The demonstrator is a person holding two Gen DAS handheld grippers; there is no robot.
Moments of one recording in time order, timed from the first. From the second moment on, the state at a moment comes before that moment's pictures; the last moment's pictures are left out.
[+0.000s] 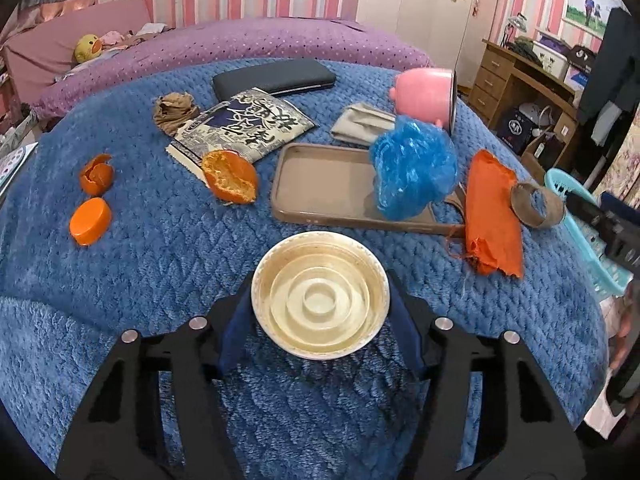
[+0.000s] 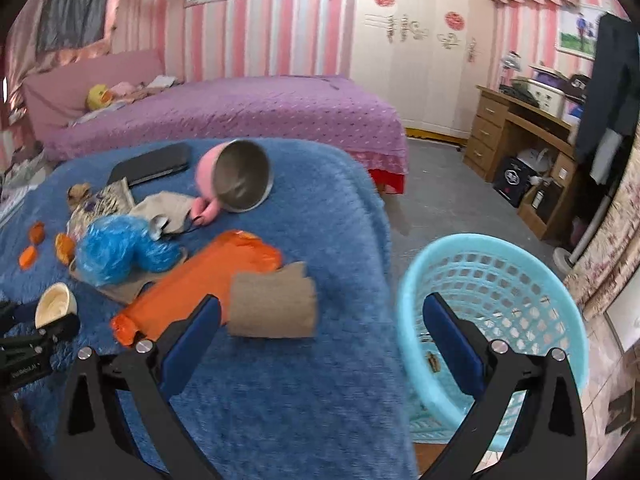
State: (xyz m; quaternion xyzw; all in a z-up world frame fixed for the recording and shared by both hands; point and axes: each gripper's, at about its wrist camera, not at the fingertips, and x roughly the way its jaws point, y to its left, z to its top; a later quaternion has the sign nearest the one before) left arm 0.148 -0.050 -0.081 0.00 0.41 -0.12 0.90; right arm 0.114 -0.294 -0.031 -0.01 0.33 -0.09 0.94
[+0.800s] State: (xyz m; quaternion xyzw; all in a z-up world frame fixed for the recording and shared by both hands) left arm 0.155 0.004 -0.050 -0.01 0.33 -0.01 0.94; right arm 0.151 -0.292 -0.054 0.02 0.38 -0.03 0.92
